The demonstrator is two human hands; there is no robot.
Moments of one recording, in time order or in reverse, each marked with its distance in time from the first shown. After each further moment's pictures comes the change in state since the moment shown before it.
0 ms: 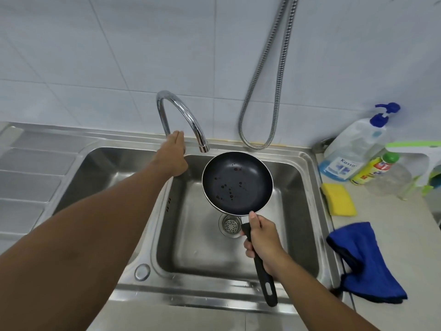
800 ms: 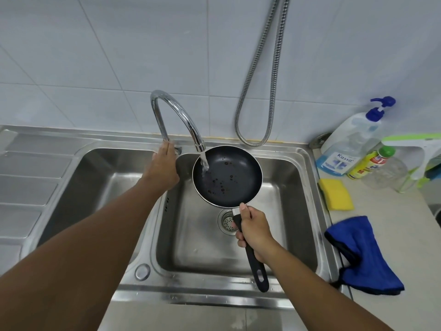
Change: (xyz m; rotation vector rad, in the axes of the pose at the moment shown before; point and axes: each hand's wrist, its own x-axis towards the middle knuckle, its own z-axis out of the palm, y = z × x) left_hand -0.028 -0.011 0.018 0.016 0.043 -0.040; right_hand 0.011 -0.009 0.018 -0.015 -0.027 -0.002
